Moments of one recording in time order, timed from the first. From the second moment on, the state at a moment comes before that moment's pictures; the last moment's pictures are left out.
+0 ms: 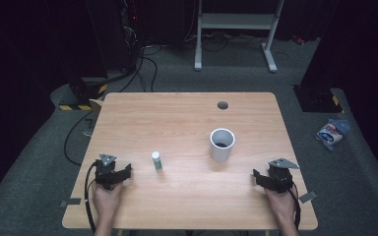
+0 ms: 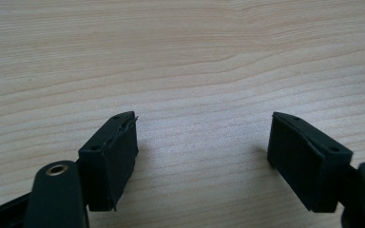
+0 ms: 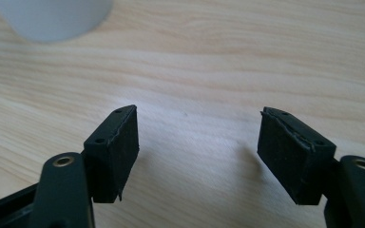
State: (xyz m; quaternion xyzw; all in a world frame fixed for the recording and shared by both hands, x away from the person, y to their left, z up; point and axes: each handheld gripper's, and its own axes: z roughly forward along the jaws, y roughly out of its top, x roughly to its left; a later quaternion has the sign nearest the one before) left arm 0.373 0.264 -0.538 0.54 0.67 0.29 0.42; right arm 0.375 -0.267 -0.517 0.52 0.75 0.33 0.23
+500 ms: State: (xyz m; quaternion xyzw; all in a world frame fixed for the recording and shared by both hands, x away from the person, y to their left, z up) left arm 0.373 0.263 -0.538 0.53 0.67 0.29 0.42; right arm 0.395 -0.245 -0.496 0.49 0.76 0.38 0.20
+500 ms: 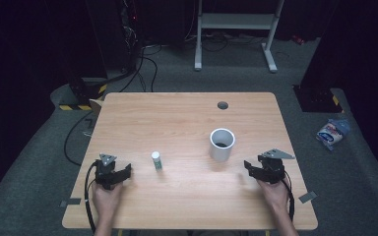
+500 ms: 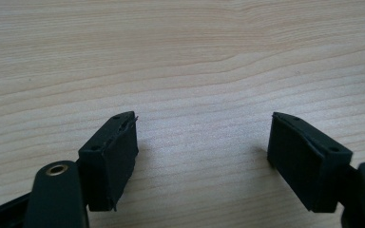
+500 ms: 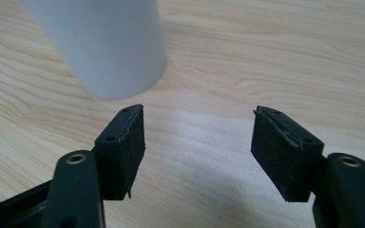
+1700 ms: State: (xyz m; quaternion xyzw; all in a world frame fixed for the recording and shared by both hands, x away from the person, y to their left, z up) left arm 0.374 0.263 -0.538 0.53 0.67 0.29 0.42; right arm 0.451 -0.198 -0.453 0.47 0.74 0.45 0.17
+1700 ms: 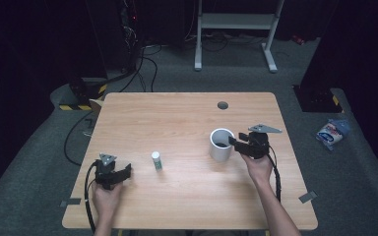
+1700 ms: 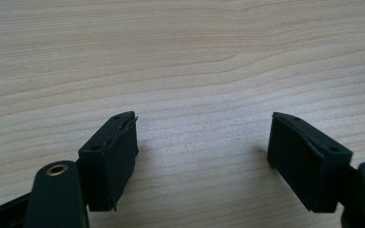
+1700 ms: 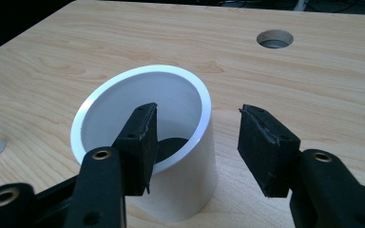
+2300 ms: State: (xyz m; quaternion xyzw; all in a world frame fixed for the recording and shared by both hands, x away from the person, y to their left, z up) left arm 0.374 0.263 -0.538 0.53 0.67 0.29 0.42; right arm 0.451 -0.189 -0.457 0.45 0.76 0.44 0.17
